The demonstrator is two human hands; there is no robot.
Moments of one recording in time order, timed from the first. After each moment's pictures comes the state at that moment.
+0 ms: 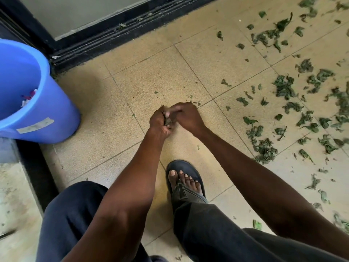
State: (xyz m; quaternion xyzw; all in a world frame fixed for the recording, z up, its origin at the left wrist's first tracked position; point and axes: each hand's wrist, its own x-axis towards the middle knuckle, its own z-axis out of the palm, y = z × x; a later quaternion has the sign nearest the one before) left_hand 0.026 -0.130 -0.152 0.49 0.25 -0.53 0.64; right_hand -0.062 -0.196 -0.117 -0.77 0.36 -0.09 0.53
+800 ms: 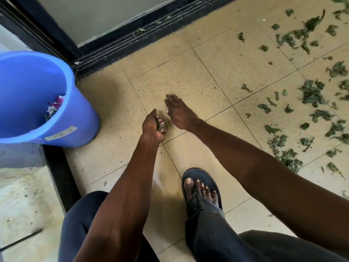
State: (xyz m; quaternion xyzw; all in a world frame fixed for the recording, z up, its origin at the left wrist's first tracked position) left_hand 0.093 -0.094 -0.152 0.51 0.30 -0.47 0.66; right_hand 0.030 -0.211 -0.192 -0.96 0.13 0.07 0.22
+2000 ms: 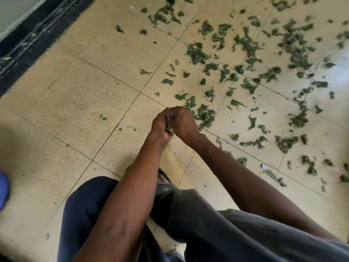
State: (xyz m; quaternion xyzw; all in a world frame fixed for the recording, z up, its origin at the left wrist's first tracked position) left_hand -0.149 -0.209 -0.167 0.58 0.08 -0.67 0.45; right_hand -0.235 -0.217 -0.108 -0.76 0.56 -0.12 0.32
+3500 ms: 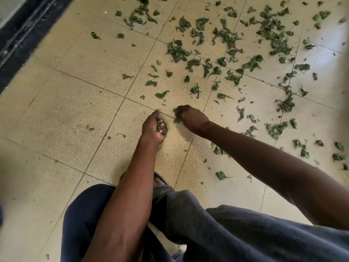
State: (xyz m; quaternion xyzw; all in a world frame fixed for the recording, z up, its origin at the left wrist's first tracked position) left_hand -0.157 -0.217 -0.162 0.56 0.12 -0.68 0.45; right_hand -0.320 -0.257 -0.157 -0.90 0.41 0.08 0.11
